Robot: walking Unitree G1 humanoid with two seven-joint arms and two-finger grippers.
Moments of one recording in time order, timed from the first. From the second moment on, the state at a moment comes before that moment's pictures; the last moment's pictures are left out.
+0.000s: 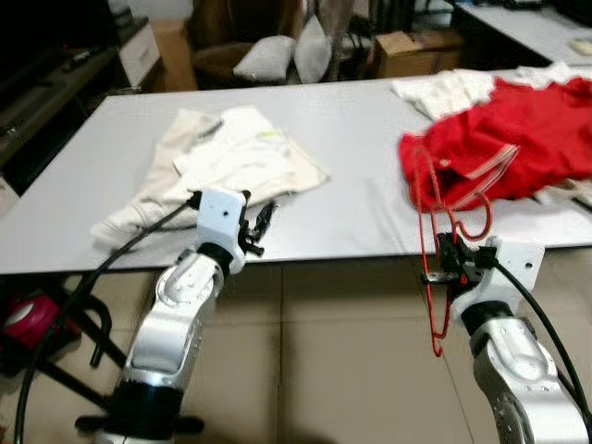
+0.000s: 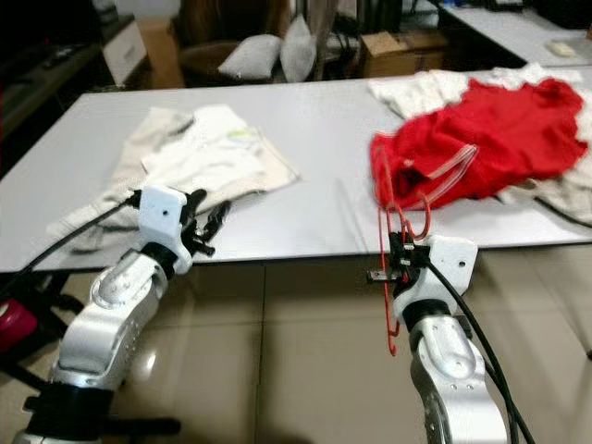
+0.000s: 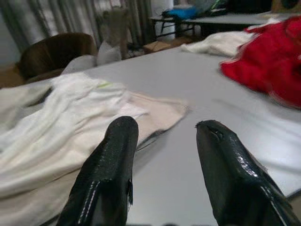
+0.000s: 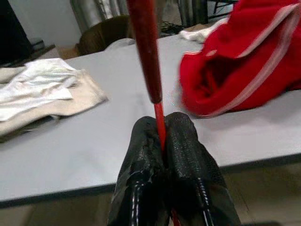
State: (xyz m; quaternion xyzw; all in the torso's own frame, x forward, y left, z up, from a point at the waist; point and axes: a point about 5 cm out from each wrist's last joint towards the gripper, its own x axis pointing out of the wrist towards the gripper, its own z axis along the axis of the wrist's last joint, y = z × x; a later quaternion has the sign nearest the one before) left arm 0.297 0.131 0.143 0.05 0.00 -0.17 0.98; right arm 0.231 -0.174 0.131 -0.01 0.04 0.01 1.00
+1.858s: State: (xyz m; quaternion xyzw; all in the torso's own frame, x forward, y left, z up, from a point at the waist) left arm 0.359 0.158 0.101 0.07 0.09 -0.20 0.97; right arm 0.242 -0.171 0.130 -0.05 0.05 0.06 1.00
